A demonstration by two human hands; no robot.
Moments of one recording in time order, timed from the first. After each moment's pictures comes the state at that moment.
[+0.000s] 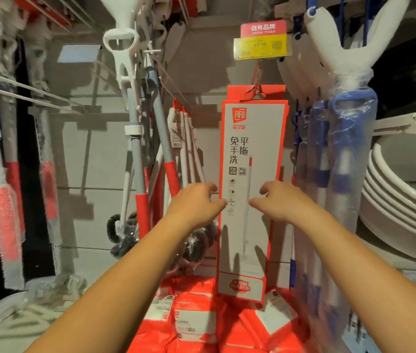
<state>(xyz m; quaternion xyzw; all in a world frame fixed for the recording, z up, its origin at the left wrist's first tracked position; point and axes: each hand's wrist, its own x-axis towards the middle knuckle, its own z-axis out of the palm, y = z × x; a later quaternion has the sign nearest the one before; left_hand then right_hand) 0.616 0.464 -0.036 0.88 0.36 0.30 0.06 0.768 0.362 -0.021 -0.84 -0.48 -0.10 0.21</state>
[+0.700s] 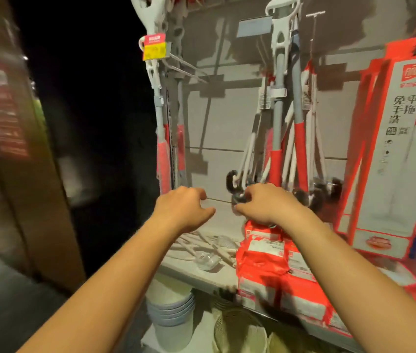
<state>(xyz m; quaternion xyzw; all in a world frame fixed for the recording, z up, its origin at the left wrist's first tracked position) 0.271 0.431 -0.088 0.83 0.53 0.15 -0.03 0.443 0.396 -0.079 -0.75 -0.65 -0.01 0.14</state>
